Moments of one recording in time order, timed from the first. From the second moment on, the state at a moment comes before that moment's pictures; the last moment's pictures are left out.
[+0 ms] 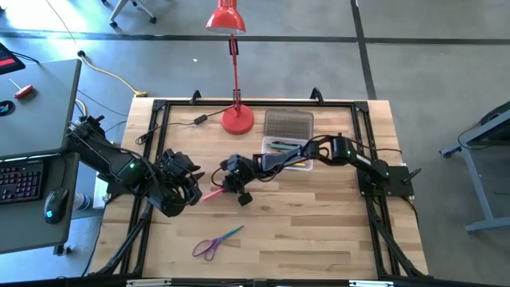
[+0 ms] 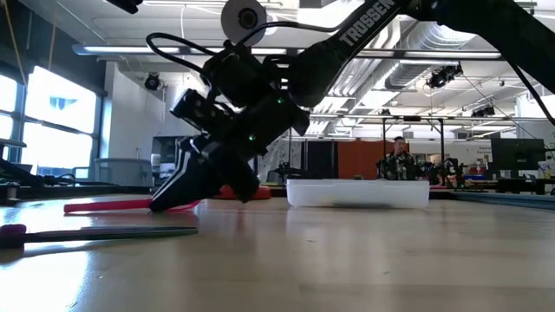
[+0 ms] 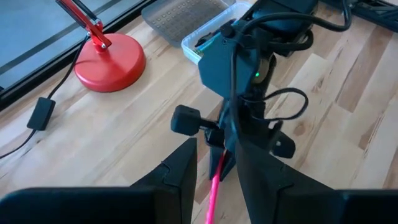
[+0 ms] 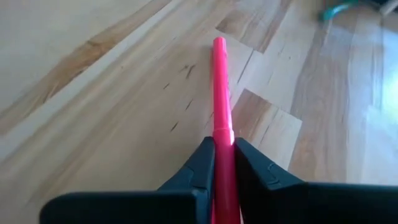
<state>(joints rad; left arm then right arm) -0.63 1.21 1.25 -1.26 -0.81 -1.18 -0.05 2.39 1.59 0.01 -0.24 -0.52</state>
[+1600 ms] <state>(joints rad) -0.63 1.30 1.18 -1.40 -0.38 -1.59 -0.19 1.32 0.45 0.12 0.10 -0.06</state>
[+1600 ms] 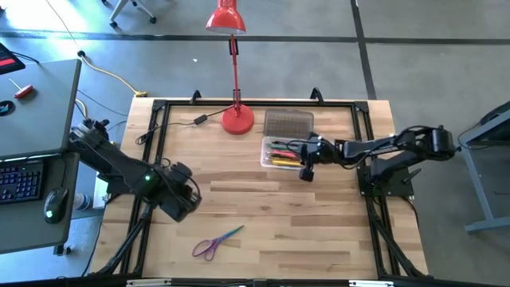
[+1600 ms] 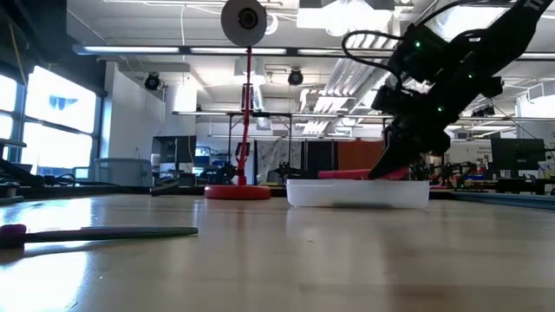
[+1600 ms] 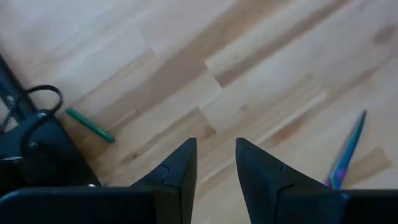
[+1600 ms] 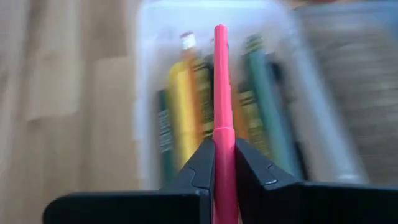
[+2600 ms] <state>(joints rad) -0.62 1.41 0.77 -1.31 -0.06 -1.89 -0.20 1.37 0.45 0.18 0.19 -0.06</state>
